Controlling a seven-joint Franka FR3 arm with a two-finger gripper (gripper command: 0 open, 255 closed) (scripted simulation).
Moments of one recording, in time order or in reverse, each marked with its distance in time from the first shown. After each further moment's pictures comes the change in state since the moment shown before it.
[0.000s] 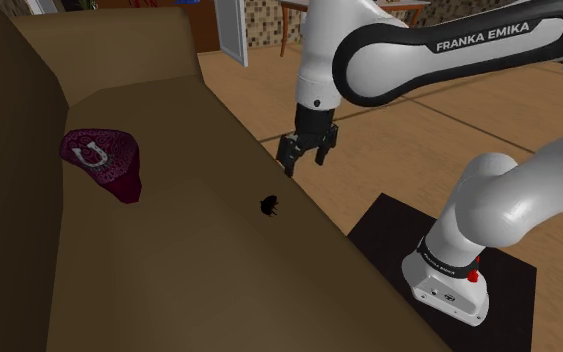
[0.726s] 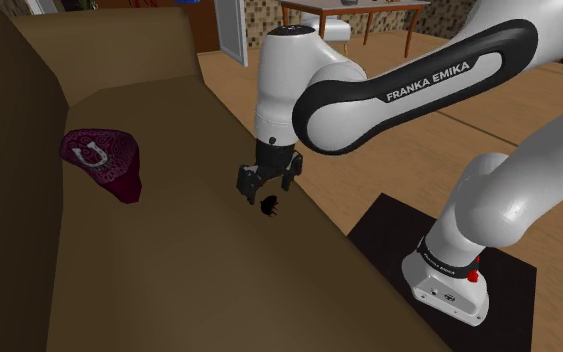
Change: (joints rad) arm -0.009 0.230 0.183 0.075 -0.027 0.224 0.203
